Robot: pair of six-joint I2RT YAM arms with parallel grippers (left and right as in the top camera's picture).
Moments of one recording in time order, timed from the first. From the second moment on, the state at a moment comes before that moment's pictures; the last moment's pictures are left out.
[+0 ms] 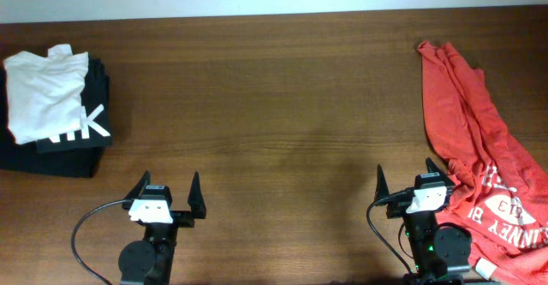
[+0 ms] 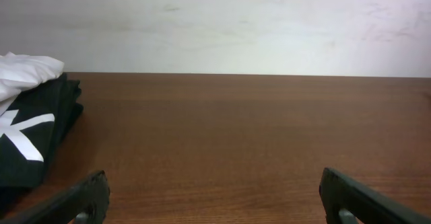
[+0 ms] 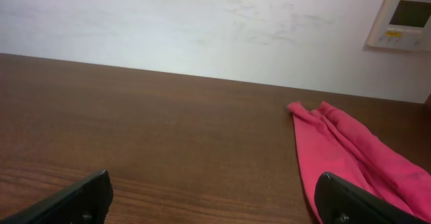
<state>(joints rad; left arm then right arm) -0.12 0.01 0.01 -0.08 -0.04 -0.07 0.03 0.01 0.01 -0.07 -0.04 -0.09</state>
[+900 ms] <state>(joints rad) -0.12 0.01 0.01 -0.08 -0.03 -0.07 0.03 0.01 0.01 -0.06 -0.04 -0.04</state>
